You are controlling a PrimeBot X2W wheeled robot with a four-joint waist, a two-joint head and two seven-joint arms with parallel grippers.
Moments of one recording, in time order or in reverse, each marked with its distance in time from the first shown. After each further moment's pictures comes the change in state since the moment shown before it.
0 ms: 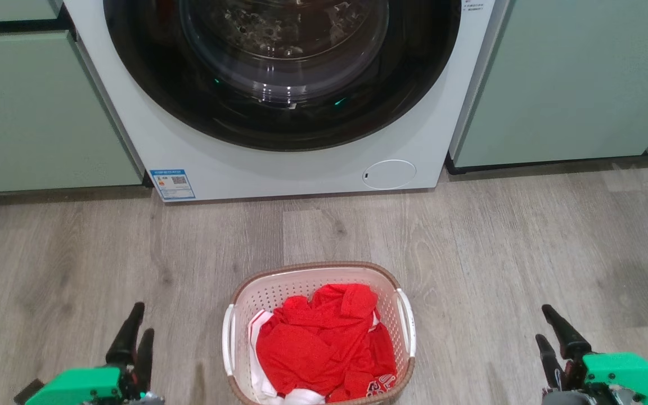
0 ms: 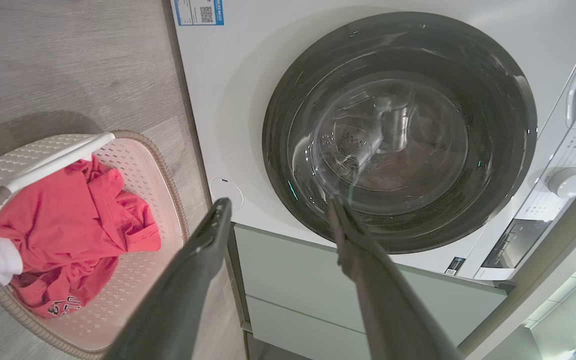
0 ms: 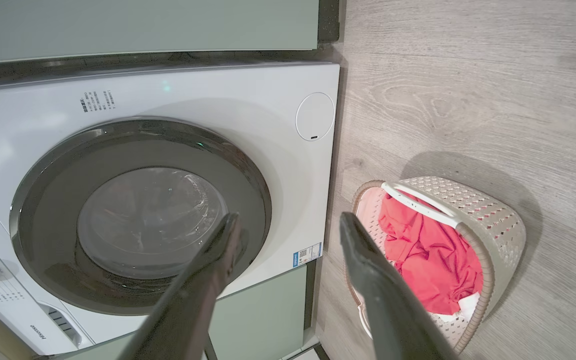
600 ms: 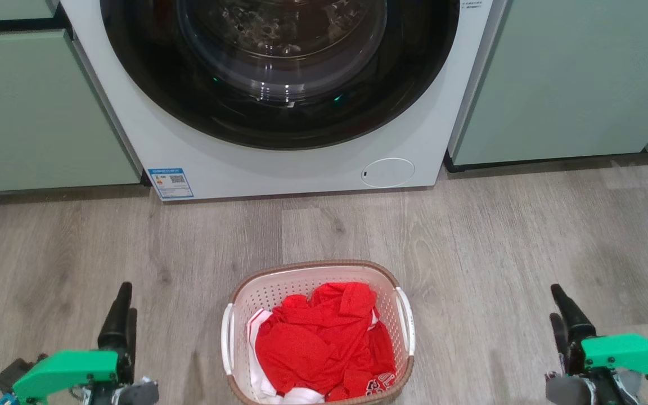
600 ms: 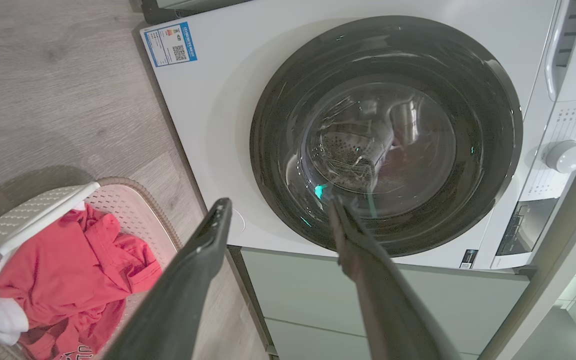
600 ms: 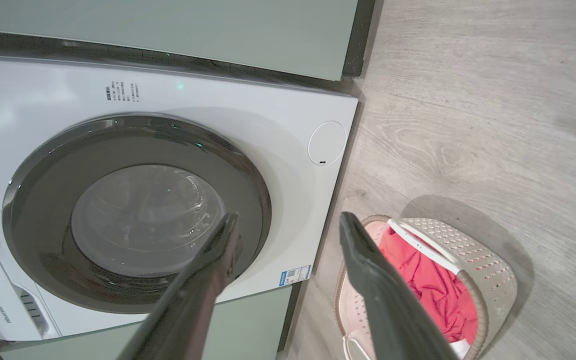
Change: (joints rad) left arm -0.027 0.000 0.016 -0.051 0.138 0.000 -0.056; right arm -0.019 0.000 -0.003 -0.059 -0.151 0.000 -0.049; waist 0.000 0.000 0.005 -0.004
